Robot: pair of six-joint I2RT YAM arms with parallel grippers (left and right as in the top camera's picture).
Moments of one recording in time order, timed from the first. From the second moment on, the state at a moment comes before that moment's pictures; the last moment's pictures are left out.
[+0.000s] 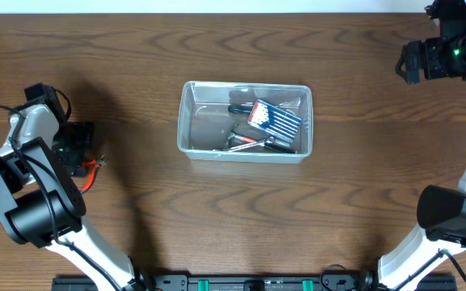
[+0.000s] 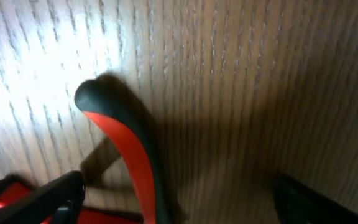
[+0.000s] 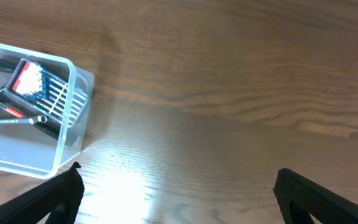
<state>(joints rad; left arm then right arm) 0.45 2.02 1.32 -0.86 -0.03 -1.06 -0.21 1.92 2.34 -1.60 -0.16 -0.31</state>
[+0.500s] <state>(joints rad) 0.45 2.02 1.33 -0.89 -0.03 -1.06 -0.21 1.92 2.34 -1.64 -0.16 -0.31</state>
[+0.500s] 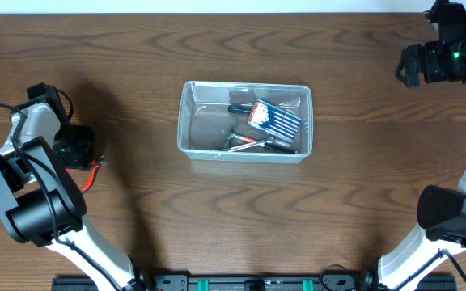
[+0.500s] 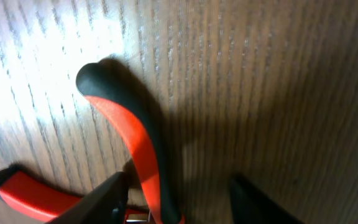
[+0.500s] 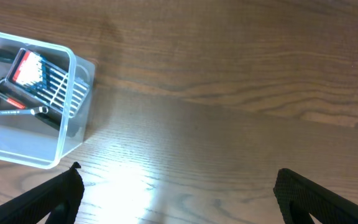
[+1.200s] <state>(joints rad) 0.45 2.02 1.33 -0.89 -0.03 -1.05 -0.21 1.92 2.34 -1.64 -0.16 -0.31</state>
